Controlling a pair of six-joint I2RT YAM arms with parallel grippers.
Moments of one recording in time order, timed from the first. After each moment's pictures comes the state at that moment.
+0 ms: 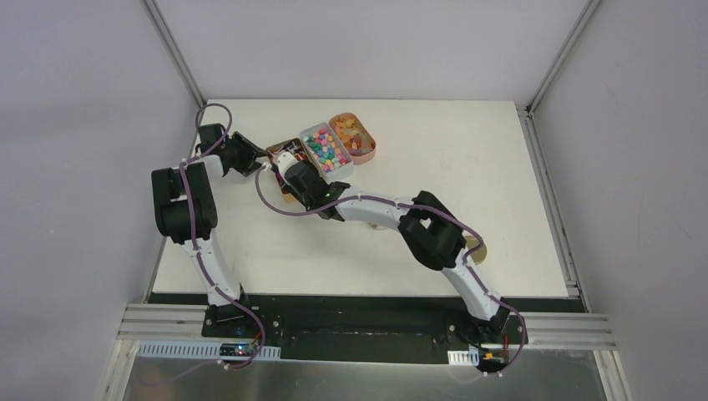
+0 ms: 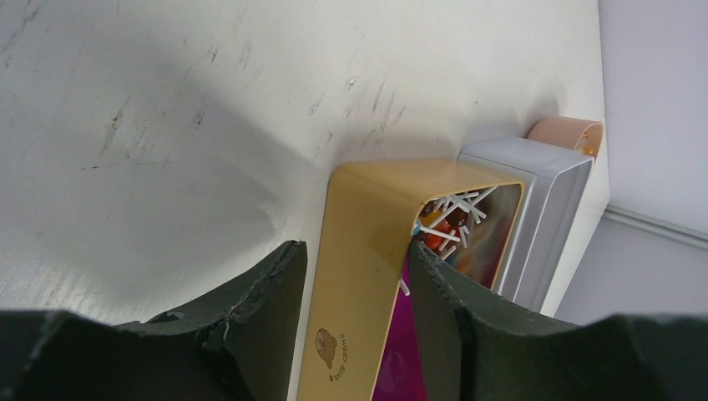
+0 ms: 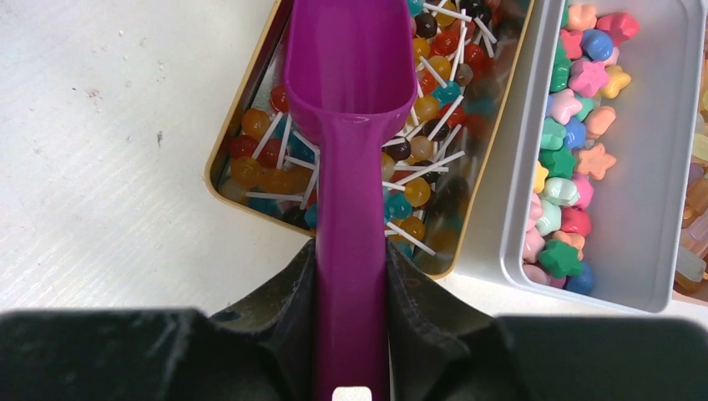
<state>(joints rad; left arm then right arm) 0.22 1.97 1.20 0.01 0.46 -0.83 1.04 2.30 1.81 -0.16 0.36 -0.10</state>
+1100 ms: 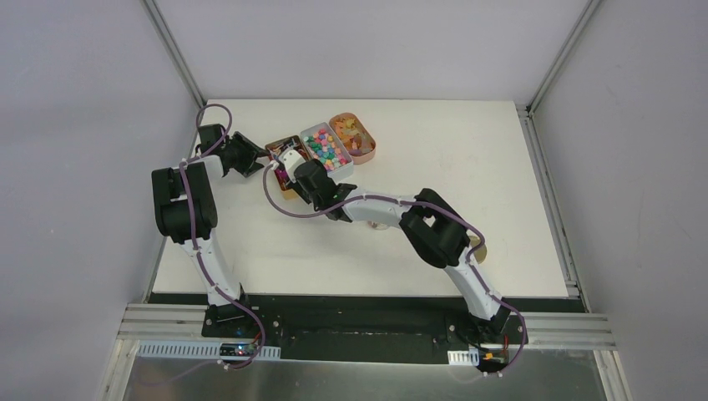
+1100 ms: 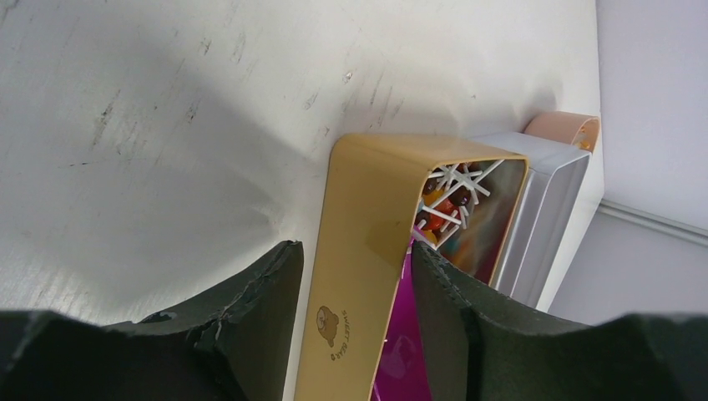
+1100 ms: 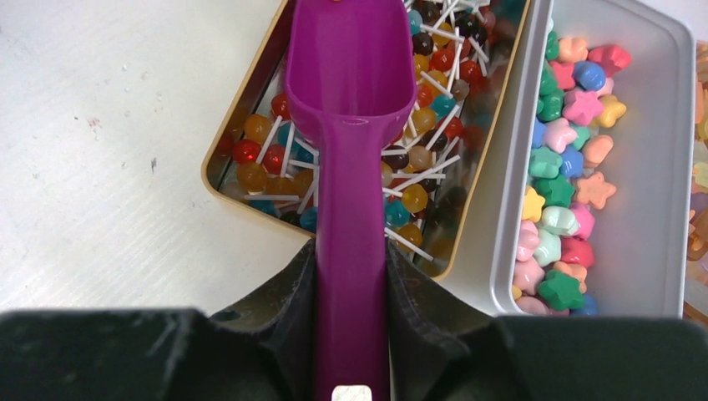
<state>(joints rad) 0.22 1.98 1.20 0.02 0.48 -0.84 1.01 2.27 1.71 0.03 0.29 -0.13</state>
